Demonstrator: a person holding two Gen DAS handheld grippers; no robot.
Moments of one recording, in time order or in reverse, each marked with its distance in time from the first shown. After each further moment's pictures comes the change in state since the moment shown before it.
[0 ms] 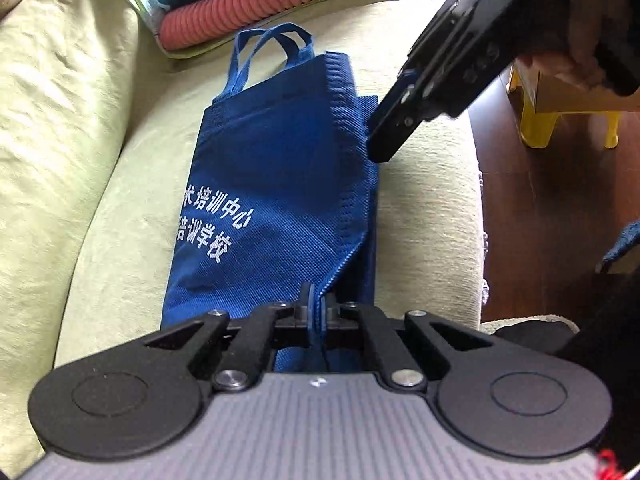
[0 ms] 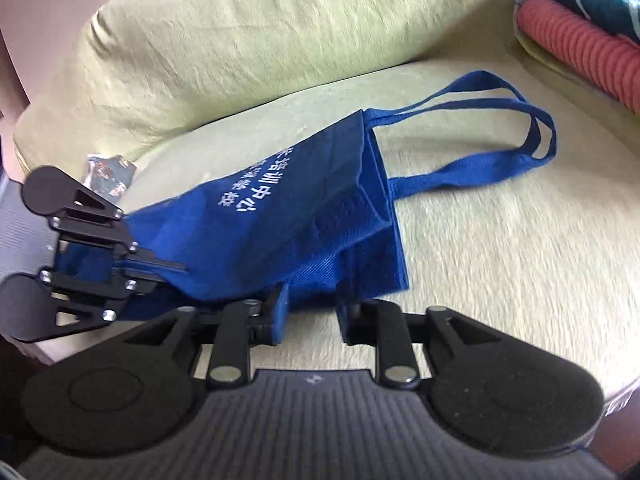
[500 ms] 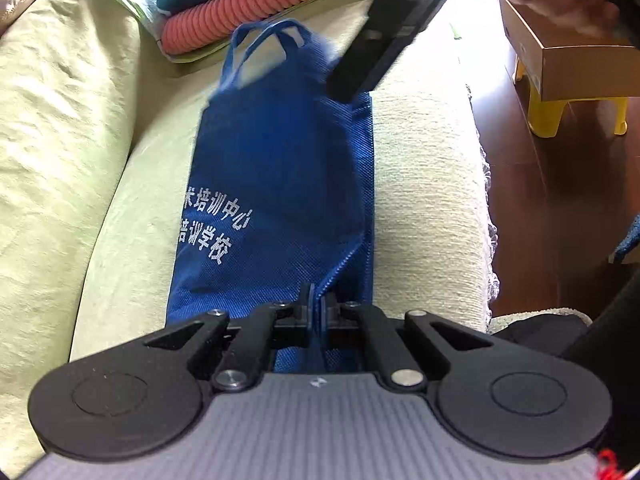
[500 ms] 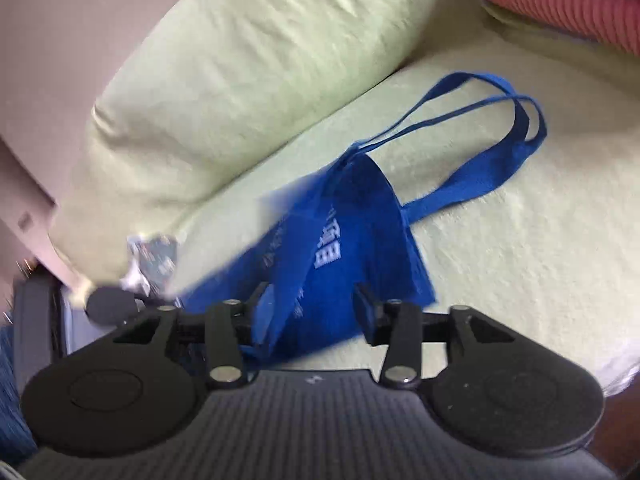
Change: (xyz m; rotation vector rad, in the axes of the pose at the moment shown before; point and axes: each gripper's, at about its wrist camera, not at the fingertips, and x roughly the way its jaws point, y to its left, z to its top) left arm 0.009 -0.015 0.000 0.017 0.009 0.038; right arm -0.022 -0.006 0.012 0.164 -0.042 0.085
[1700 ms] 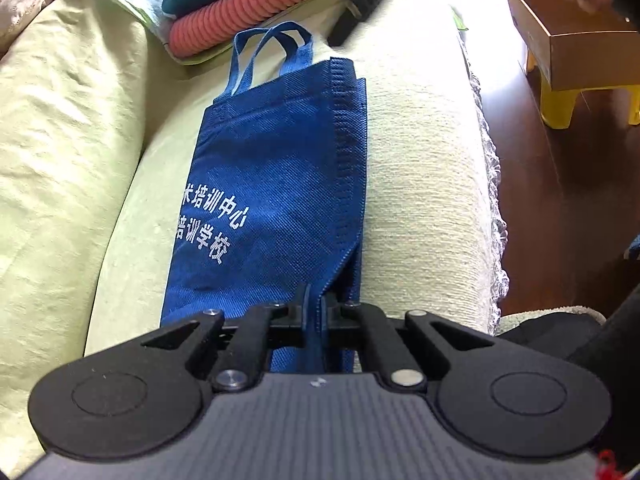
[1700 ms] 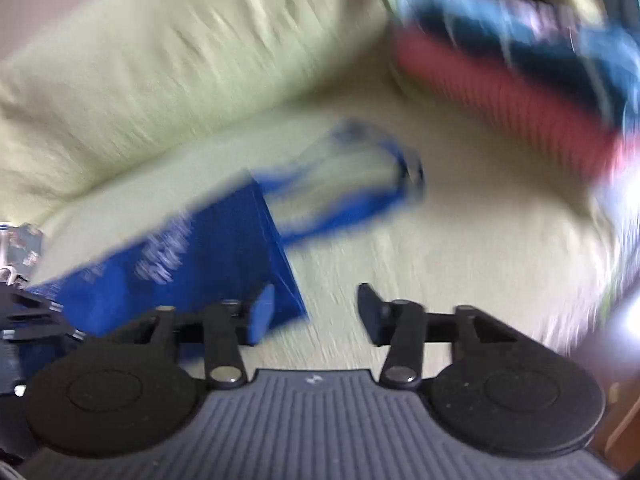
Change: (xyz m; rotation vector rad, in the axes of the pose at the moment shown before) left arm 0.001 -0.027 -0.001 0.011 0.008 0.077; right arm -0.020 0.040 -0.009 -0.209 -0.189 -0.382
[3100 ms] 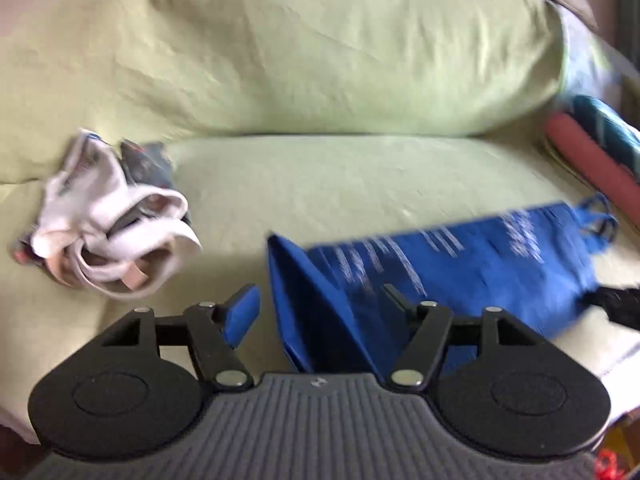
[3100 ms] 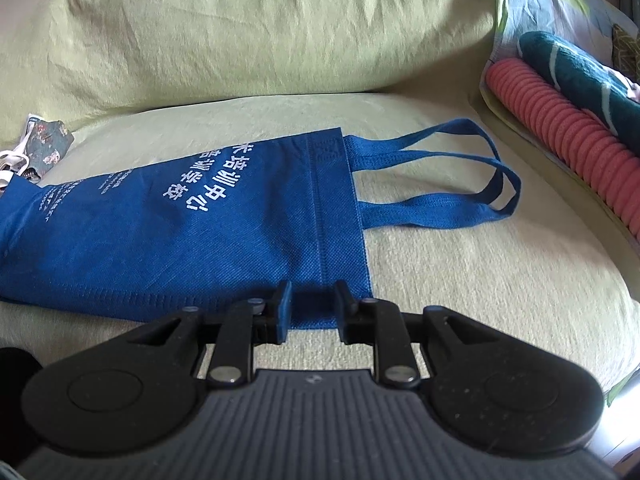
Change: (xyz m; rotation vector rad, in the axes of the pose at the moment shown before) left arm -0.106 0.061 -0.138 -1.234 -0.027 0.394; right arm 0.063 0.022 -0.034 -0.224 0.133 0.021
